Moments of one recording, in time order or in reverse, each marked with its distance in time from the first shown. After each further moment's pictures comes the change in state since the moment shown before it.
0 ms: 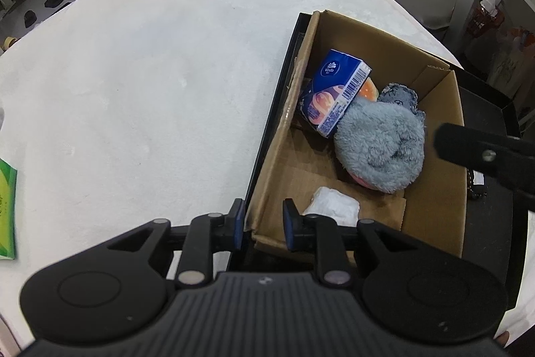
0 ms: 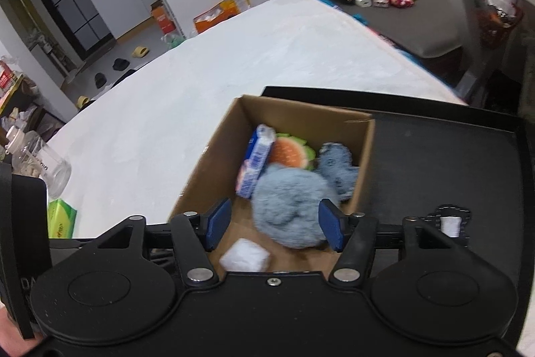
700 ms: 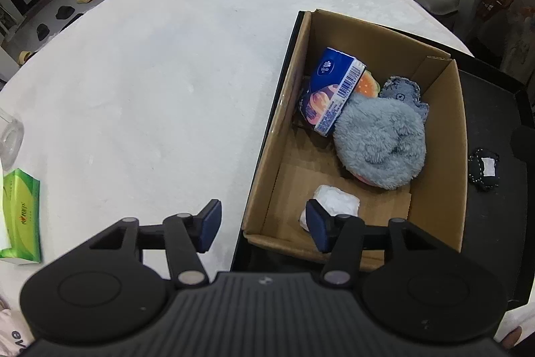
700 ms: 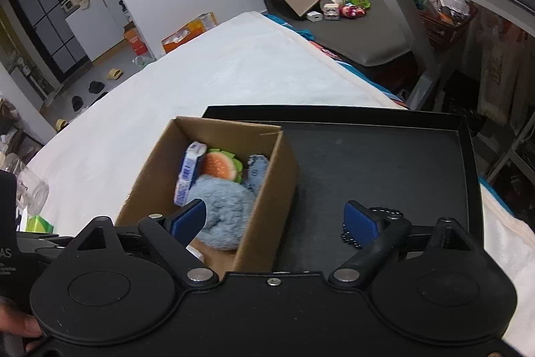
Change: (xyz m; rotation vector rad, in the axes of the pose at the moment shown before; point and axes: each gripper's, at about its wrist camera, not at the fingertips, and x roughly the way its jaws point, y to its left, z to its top) left arm -0.009 -0.023 0.007 0.053 0.023 0.104; right arm -0.022 -0.064 -0.006 0.054 -0.061 -0.068
